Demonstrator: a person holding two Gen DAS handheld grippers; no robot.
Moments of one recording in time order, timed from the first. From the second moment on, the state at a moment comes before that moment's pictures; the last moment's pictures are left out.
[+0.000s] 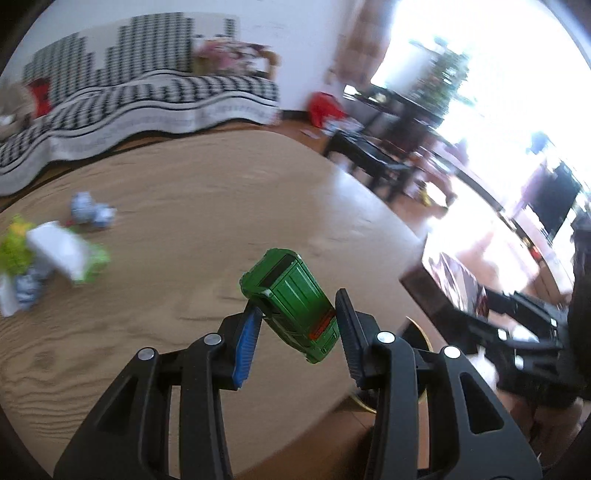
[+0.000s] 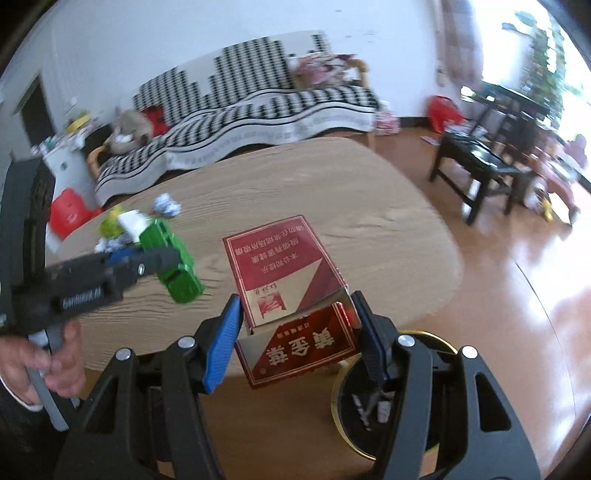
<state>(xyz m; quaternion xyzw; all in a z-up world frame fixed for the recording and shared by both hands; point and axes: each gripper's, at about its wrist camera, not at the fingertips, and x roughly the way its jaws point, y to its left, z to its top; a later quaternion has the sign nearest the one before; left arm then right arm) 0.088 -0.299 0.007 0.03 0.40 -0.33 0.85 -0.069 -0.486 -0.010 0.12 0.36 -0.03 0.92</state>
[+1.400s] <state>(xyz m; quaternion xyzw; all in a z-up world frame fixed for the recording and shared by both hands) 0.005 -0.453 -0.072 0.13 0.44 -0.47 0.75 -0.144 -0.621 -0.062 0.24 0.42 -0.17 0.86</state>
